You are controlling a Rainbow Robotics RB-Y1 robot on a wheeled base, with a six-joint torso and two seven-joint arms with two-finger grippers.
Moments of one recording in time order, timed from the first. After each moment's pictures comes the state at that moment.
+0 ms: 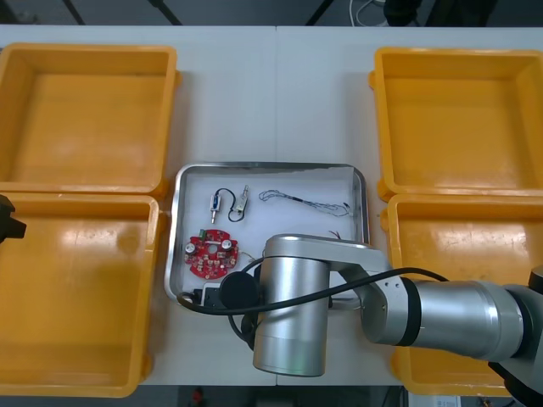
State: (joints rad) right arm -0.76 -0.39 1.18 -1.93 -0.43 1.59 1.60; left arm -0.11 0.84 0.36 -2.24 0.92 1.91 -1.26
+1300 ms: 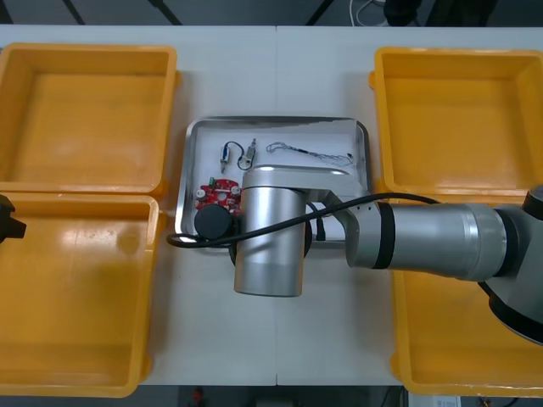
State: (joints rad) right arm -1.06 -0.39 1.21 -1.72 -0.56 1.59 1.60; left arm -0.11 0.84 0.36 -2.24 0.92 1.91 -1.26
